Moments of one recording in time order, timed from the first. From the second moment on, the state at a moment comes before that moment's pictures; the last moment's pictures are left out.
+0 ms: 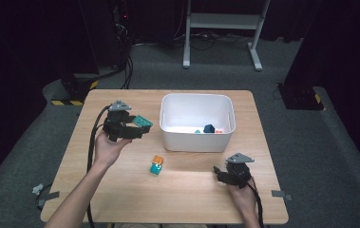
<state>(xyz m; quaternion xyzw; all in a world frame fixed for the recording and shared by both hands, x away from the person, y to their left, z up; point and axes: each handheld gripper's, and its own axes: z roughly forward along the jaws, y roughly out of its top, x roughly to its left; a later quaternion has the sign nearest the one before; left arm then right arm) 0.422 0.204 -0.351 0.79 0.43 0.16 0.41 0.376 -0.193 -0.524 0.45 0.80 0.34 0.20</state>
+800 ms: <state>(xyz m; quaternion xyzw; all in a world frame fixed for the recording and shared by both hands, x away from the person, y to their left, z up) 0.456 0.172 -0.337 0.80 0.40 0.15 0.42 0.376 -0.193 -0.524 0.45 0.80 0.34 0.20</state>
